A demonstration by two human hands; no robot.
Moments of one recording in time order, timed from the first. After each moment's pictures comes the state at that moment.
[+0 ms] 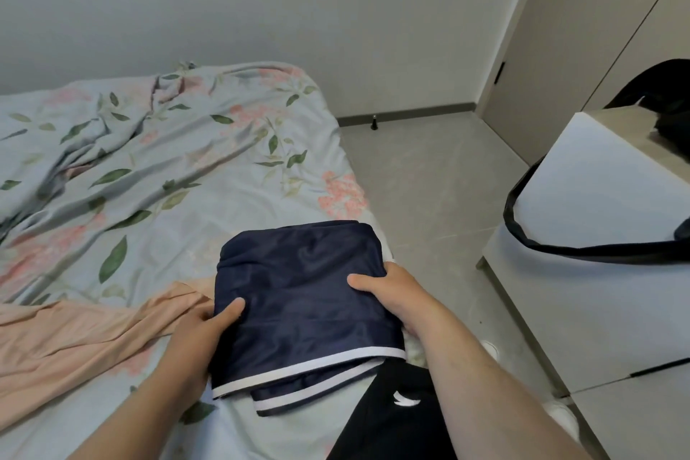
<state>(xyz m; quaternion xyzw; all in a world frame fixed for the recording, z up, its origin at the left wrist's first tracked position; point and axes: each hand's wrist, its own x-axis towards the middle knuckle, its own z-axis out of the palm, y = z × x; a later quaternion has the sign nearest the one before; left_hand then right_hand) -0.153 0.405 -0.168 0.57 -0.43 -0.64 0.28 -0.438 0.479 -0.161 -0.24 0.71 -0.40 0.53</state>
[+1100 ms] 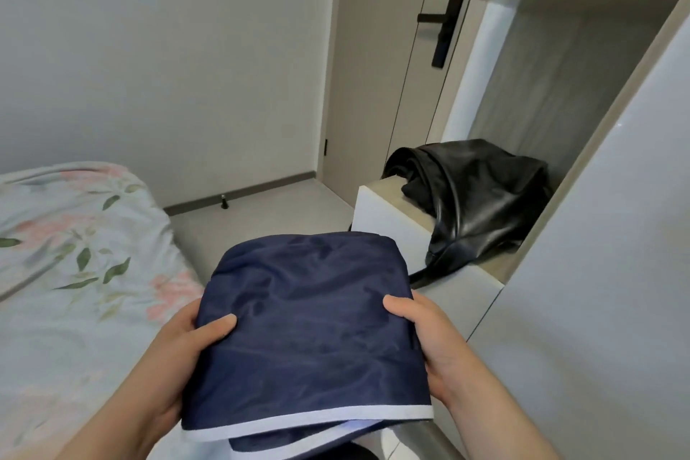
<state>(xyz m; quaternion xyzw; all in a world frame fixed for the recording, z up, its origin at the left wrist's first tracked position) -0.344 0.449 -0.028 0.30 -0.53 -0.76 0.20 -0.548 0.674 -0.006 -0.10 0.59 -0.69 0.40</state>
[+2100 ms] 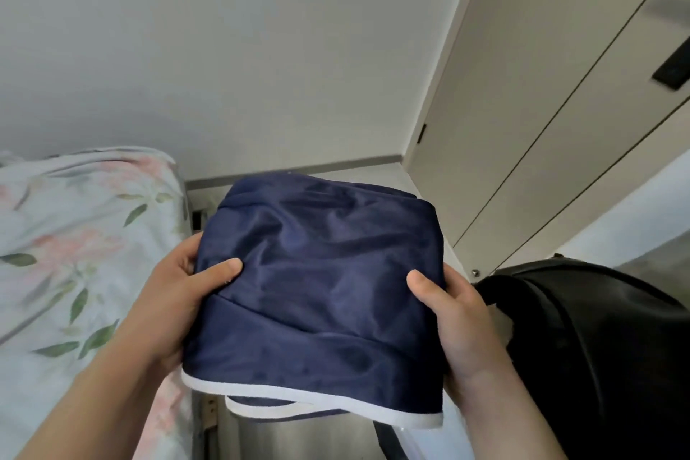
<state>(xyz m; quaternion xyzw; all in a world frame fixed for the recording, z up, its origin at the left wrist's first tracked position) -0.598 0.238 0.084 0.37 -0.52 -0.69 0.35 -0.833 0.415 0.105 -0.18 0.63 -0.63 0.41</state>
